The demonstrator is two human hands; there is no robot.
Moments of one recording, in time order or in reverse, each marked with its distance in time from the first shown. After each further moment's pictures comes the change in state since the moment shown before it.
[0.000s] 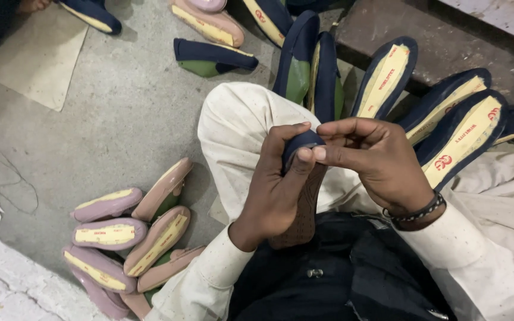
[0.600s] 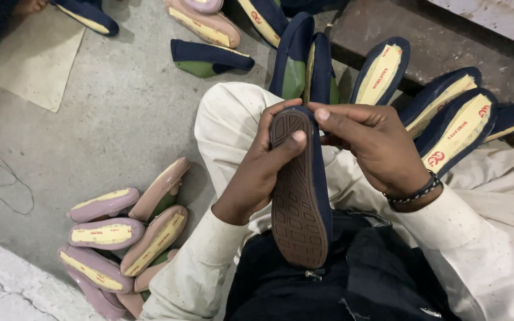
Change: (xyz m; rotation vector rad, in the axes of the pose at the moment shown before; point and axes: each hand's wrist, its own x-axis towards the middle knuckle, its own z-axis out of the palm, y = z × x) left_hand 0.024 0.007 -0.012 -0.703 -0.107 -0.494; right_hand 0.007 -0.023 0.004 0.127 -0.097 -0.011
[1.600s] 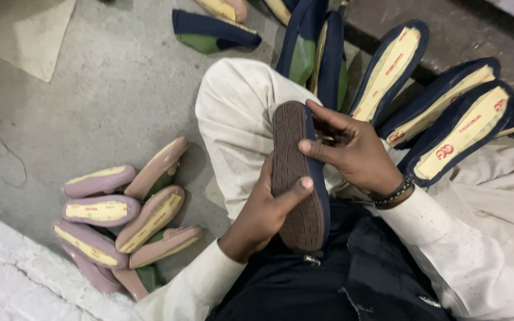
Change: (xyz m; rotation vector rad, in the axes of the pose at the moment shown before) left_hand -0.048 -0.067 -0.009 0.089 0.087 -0.019; right_hand 0.005 0.074 -0.001 -0.074 -0.107 -0.156
